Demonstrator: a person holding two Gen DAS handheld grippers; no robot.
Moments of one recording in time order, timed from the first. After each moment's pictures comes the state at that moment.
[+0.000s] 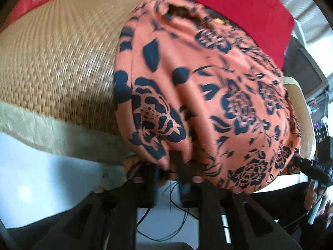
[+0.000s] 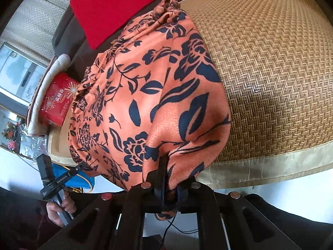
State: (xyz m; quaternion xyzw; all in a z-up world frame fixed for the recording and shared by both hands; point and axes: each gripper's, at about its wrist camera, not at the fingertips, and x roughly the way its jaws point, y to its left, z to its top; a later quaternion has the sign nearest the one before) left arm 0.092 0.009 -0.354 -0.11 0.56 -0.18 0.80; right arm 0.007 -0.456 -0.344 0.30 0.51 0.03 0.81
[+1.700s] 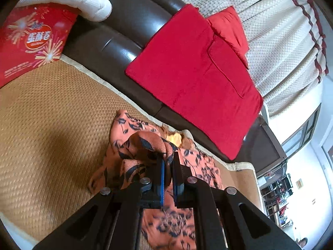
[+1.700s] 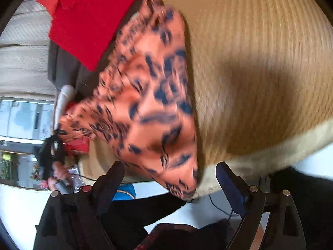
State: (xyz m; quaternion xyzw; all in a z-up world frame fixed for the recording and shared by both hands) left arm 0.228 0.035 -0.189 -0.29 0.37 -0.24 0.85; right arm 0.053 -0.426 -0.344 0.46 0.51 0.03 0.73
